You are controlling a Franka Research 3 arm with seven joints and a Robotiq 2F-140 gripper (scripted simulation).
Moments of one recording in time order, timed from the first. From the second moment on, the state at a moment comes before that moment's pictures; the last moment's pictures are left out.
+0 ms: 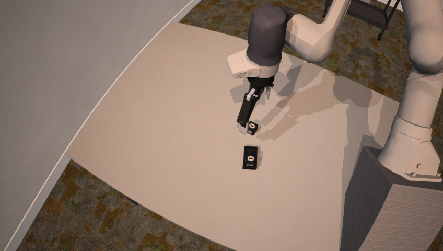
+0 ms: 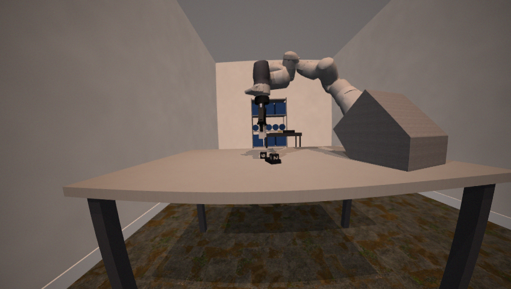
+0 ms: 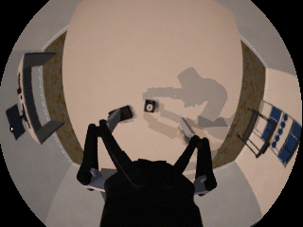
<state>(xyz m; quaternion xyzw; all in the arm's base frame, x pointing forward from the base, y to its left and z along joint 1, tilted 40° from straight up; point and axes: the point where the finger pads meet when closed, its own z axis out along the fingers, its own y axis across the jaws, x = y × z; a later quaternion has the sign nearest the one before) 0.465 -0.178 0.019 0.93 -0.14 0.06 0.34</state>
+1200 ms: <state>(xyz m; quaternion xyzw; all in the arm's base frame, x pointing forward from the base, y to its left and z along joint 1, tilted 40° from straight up) 0.467 -0.172 0.024 0.93 -0.15 0.07 0.34</state>
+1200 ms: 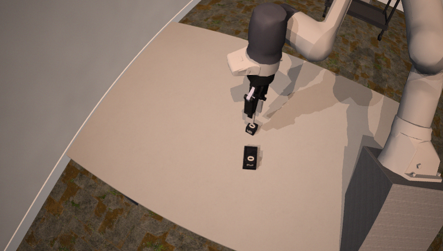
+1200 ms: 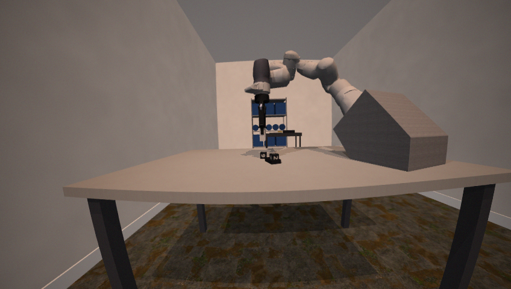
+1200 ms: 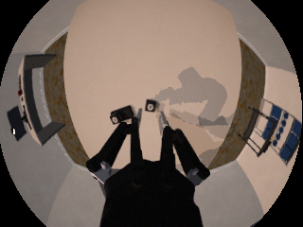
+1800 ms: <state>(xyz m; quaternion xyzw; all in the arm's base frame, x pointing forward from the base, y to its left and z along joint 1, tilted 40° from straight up) 0.466 -0.172 0.022 0.93 -0.15 0.06 0.34</state>
